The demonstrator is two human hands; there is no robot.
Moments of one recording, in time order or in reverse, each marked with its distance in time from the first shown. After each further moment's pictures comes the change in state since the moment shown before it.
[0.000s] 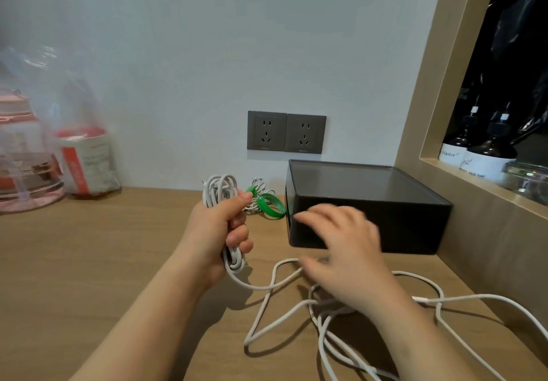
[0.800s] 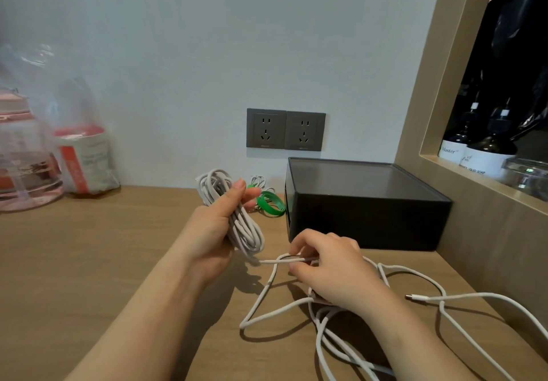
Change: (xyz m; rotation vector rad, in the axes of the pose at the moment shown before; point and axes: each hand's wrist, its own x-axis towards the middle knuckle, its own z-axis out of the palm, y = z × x) left_hand 0.004 0.000 0.000 0.015 0.038 -0.041; right_hand 0.001 -0.001 0.016 0.305 -0.250 0.111
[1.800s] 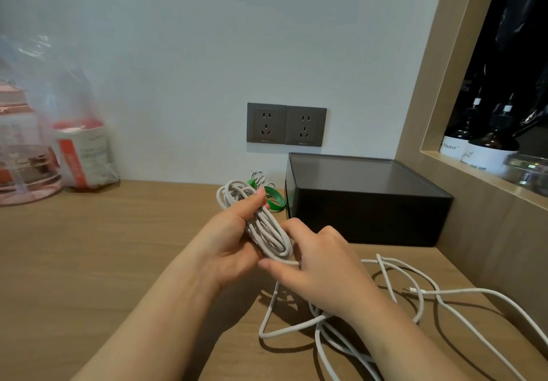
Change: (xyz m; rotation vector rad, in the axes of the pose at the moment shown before) left_hand -0.008 -0.008 0.011 -0.181 -0.047 -0.311; right_hand -0.007 -0.020 0.005 -0.116 0.120 -0.260
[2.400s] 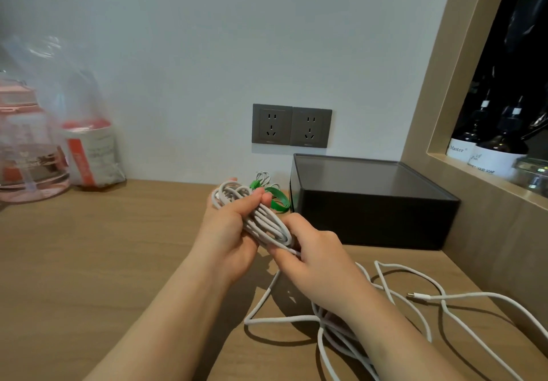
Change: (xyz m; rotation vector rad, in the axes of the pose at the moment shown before) left_hand 0.004 0.002 -0.003 -0.123 0.093 0.272; right_hand 0.008 0.000 0.009 0.309 0.017 -0.006
